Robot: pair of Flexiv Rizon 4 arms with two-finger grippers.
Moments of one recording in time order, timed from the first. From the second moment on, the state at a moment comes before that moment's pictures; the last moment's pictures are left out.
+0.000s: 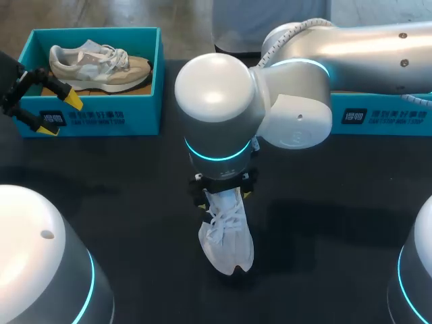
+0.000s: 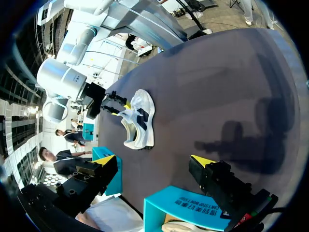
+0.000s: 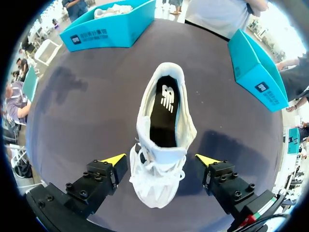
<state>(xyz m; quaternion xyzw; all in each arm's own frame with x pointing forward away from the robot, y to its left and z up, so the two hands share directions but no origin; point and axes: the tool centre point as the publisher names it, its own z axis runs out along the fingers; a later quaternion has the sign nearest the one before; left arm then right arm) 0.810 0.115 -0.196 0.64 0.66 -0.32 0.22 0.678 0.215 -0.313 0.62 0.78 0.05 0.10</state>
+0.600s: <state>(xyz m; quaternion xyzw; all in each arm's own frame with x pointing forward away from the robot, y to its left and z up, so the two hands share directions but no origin) 0.810 0.115 -0.196 0.64 0.66 -0.32 0.22 0.676 0.223 -0.304 0.61 0.78 0.04 0.11</state>
